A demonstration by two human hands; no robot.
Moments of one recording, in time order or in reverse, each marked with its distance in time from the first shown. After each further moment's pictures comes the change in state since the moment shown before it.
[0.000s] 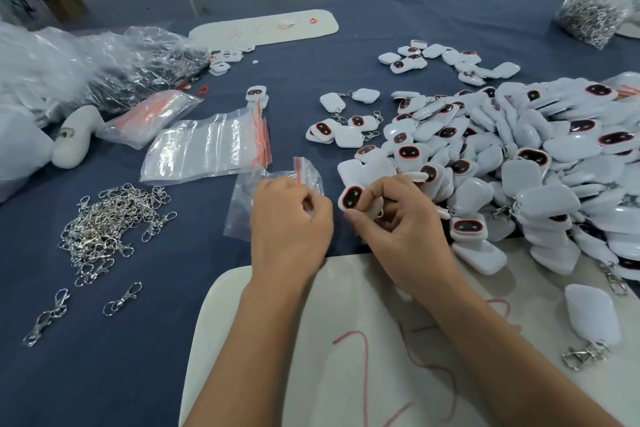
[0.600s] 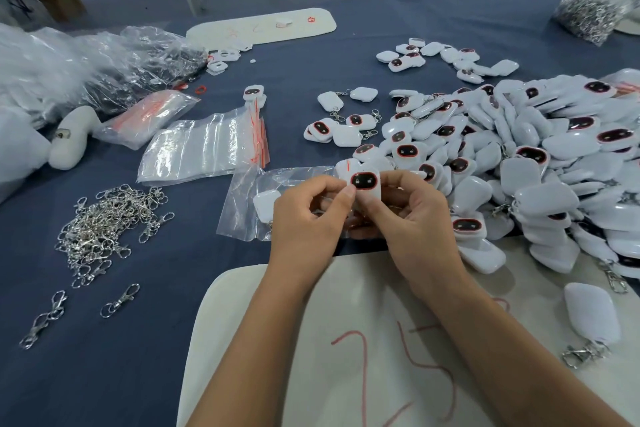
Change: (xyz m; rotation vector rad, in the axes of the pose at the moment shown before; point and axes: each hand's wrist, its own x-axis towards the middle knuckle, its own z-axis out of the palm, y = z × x) left_hand -0.007 0.017 0.005 -0.591 -0.162 -0.122; right_hand 0.001 -0.004 -0.004 0.449 0.022 0.166
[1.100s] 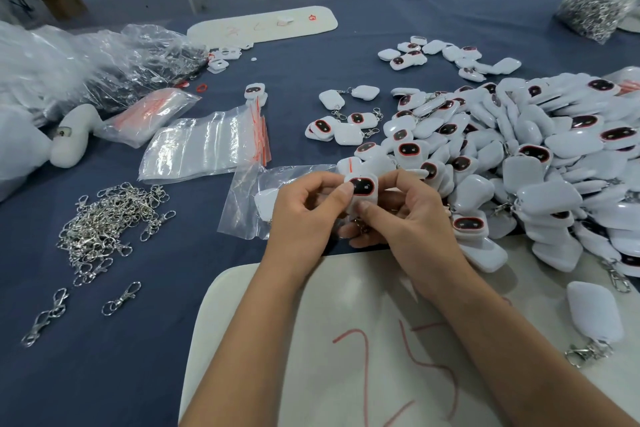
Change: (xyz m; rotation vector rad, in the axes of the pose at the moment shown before) left_hand 0.004 -0.001 -0.006 -0.153 -0.067 -0.089; right_hand 0.000 -0.002 -0.001 0.042 -0.088 0.129
